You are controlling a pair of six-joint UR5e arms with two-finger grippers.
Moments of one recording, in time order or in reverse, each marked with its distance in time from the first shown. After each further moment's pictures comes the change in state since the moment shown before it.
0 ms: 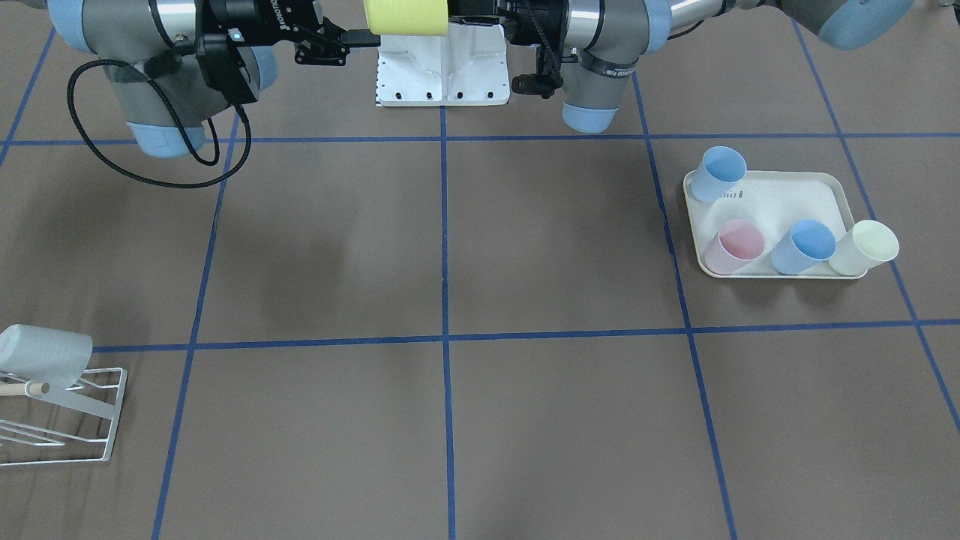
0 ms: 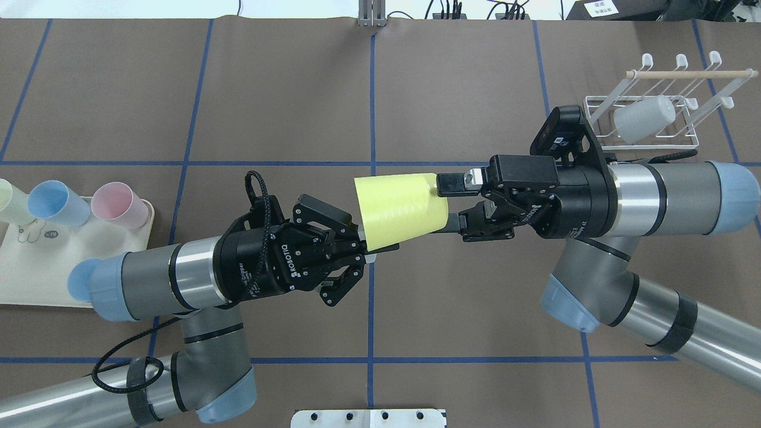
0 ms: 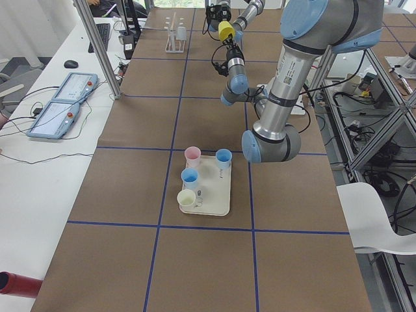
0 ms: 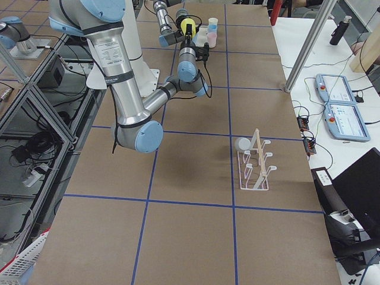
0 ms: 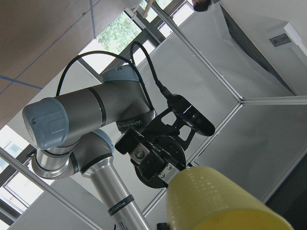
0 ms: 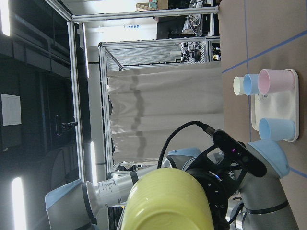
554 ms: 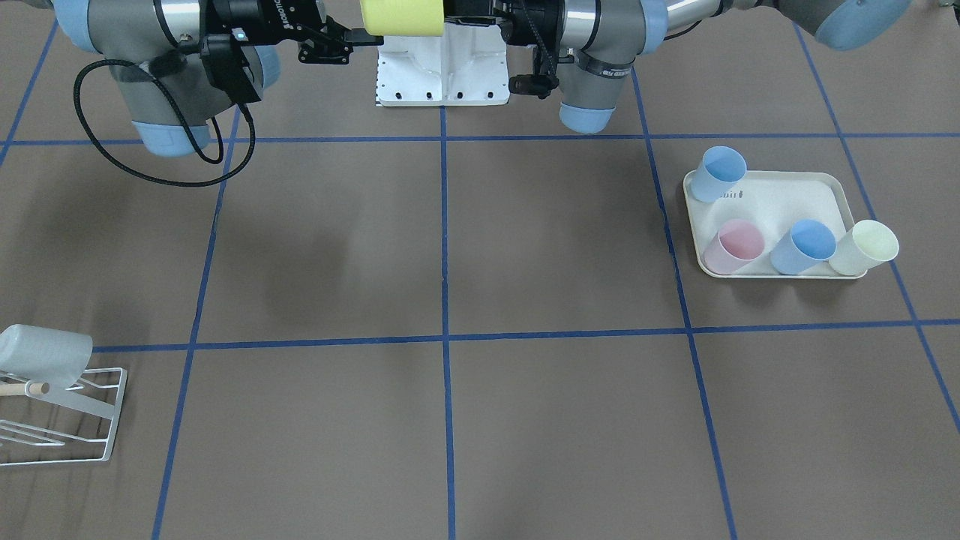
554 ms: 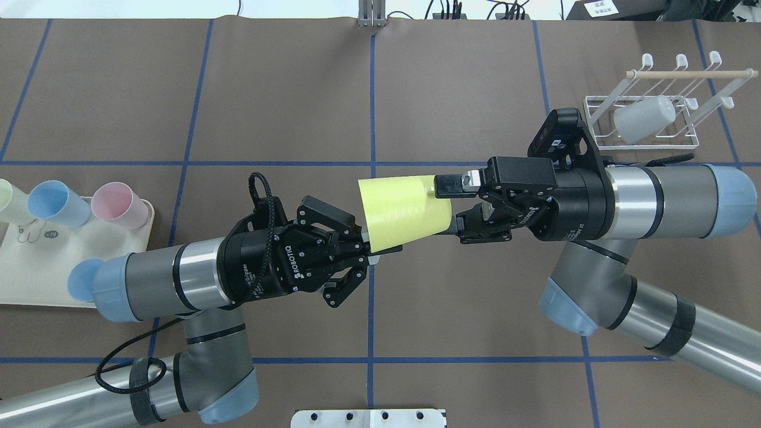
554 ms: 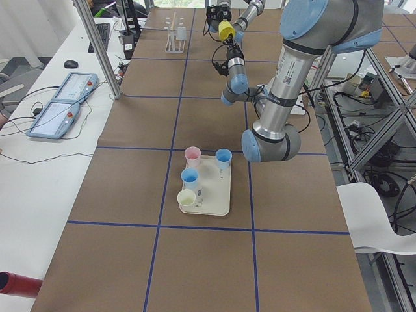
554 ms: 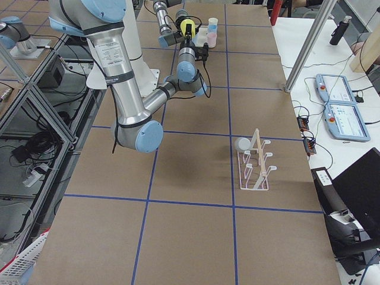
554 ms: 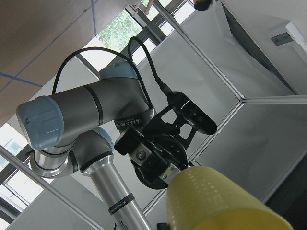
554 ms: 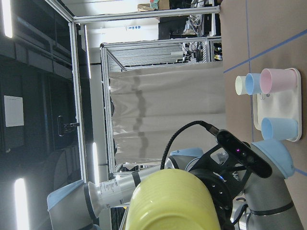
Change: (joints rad) left arm 0.003 -0.003 0.007 0.001 -0.001 -0.002; right arm -0.007 0.001 0.001 0.001 -0.010 0.000
